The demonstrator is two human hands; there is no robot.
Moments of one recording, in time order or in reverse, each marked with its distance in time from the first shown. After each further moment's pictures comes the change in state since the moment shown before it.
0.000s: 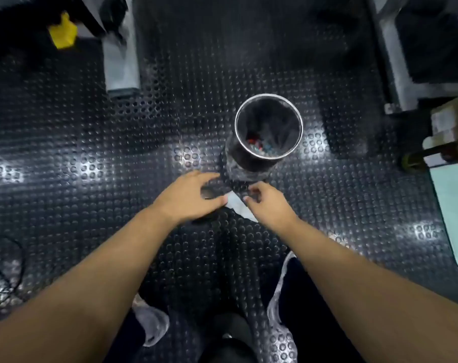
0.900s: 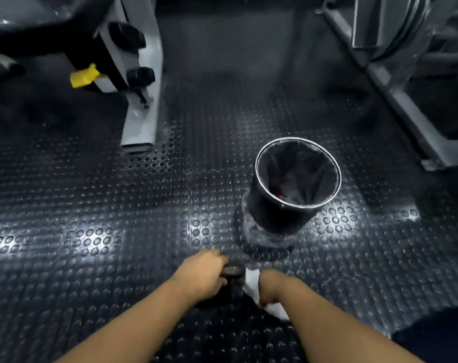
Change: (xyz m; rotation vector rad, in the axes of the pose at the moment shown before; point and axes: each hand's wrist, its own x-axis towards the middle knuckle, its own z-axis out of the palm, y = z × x) left_hand 0.123 -0.117 0.147 0.475 0.000 0.103; right_hand 0.187 0.115 0.159 -0.644 -0.453 0.071
